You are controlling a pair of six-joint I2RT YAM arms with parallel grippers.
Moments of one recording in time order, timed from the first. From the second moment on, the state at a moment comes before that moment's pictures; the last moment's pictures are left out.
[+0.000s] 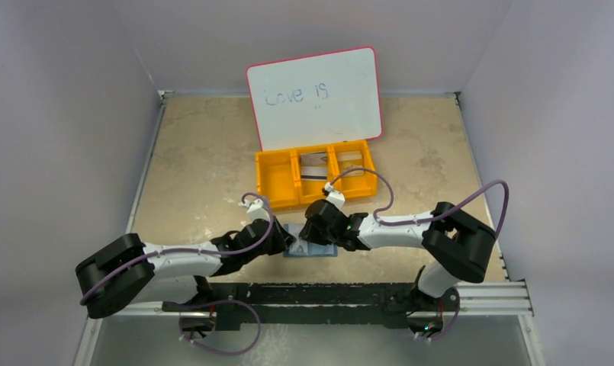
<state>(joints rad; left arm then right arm) -0.99 1.18 0.25 0.29 -0.26 -1.11 1.06 1.58 0.72 -0.04 0.24 1.20</state>
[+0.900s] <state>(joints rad) -0.99 1.17 0.25 0.24 -0.32 -1.15 1.05 1.58 0.72 -0.06 0.22 1.24</state>
